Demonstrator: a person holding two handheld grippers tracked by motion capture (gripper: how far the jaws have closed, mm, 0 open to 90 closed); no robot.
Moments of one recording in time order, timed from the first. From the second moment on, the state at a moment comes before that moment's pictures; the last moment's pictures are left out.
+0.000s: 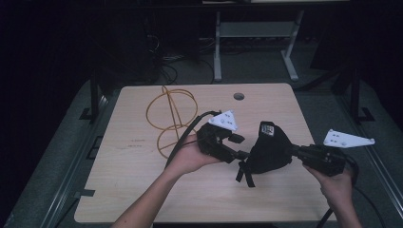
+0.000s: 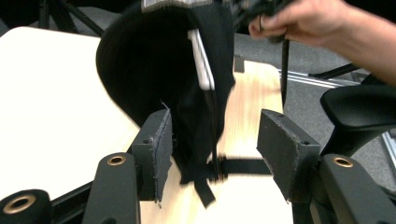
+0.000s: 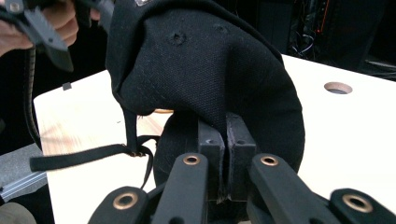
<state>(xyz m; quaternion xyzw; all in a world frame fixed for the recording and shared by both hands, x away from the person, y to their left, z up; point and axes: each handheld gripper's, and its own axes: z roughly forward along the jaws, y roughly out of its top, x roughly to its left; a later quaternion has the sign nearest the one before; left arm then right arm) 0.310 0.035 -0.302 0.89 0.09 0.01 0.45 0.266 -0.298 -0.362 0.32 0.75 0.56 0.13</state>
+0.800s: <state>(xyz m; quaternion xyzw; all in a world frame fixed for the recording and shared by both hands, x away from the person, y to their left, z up) 0.276 0.099 -0.365 0.90 0.09 0.04 0.42 0.292 -0.295 -0.327 0.32 0.76 0.55 0.10</state>
